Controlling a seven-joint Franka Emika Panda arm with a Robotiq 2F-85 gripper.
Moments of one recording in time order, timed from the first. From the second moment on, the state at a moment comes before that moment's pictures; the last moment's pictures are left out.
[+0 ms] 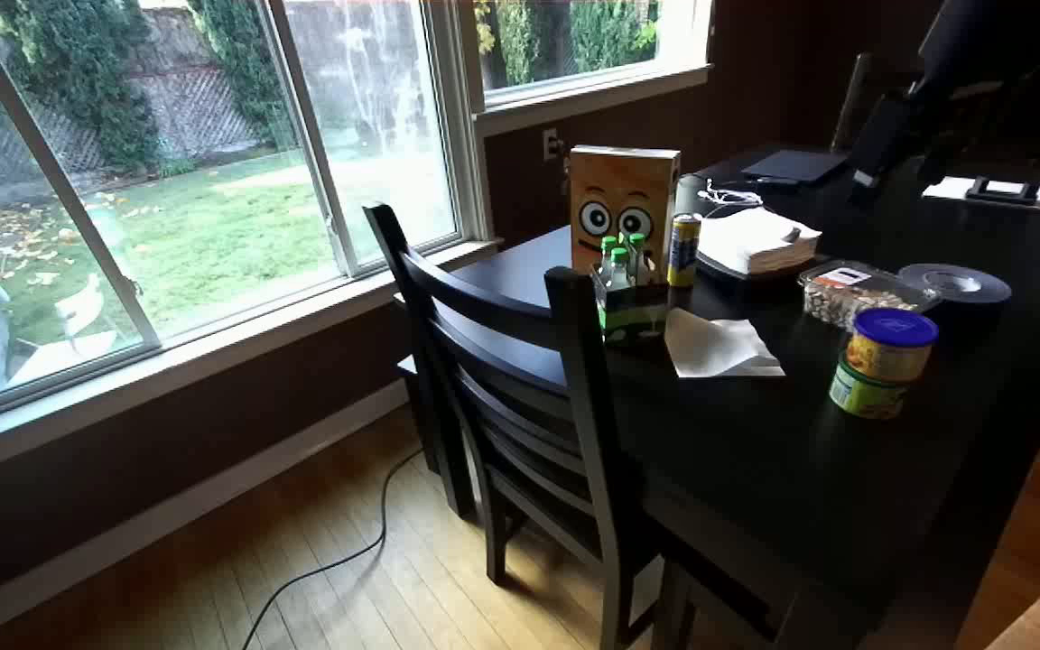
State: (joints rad) arm -0.17 -0.80 -0.14 -2.78 -0.19 2.26 -0.12
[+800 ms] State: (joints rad) arm -0.17 -0.78 -0.17 -2.76 -0.19 2.30 -0.12
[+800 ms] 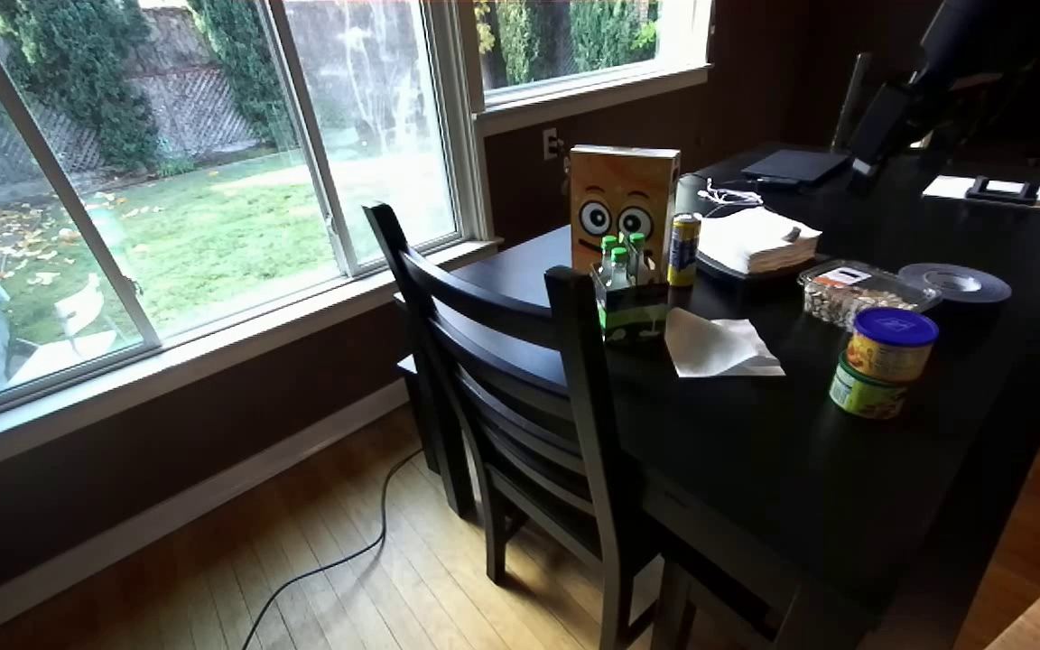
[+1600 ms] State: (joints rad) arm 0.04 -0.26 -0.63 -2.38 0.11 2.44 -0.51
